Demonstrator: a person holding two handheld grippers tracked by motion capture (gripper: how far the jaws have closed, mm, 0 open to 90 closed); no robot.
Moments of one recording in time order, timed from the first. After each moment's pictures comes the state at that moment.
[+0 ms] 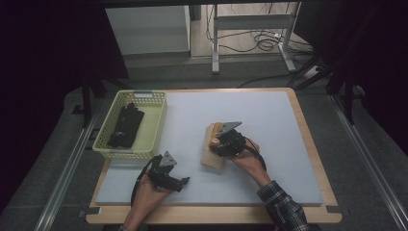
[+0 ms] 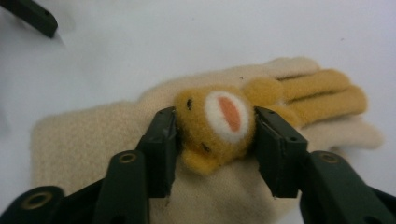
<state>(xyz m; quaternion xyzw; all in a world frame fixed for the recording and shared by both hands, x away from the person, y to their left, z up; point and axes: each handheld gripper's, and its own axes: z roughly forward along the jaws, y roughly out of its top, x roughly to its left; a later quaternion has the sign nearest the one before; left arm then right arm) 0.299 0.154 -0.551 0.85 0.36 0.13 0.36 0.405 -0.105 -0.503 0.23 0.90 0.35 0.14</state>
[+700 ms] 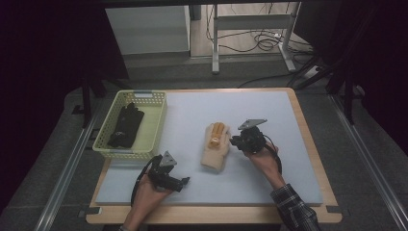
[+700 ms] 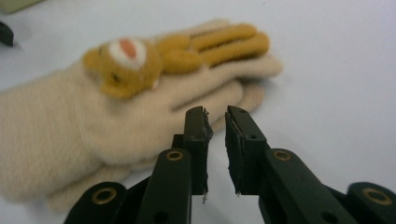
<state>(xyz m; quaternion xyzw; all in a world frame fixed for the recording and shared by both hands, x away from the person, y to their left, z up) 0.299 0.154 -0.551 0.85 0.36 0.13 0.36 0.409 -0.166 -0.497 0.32 0.86 0.37 0.14</state>
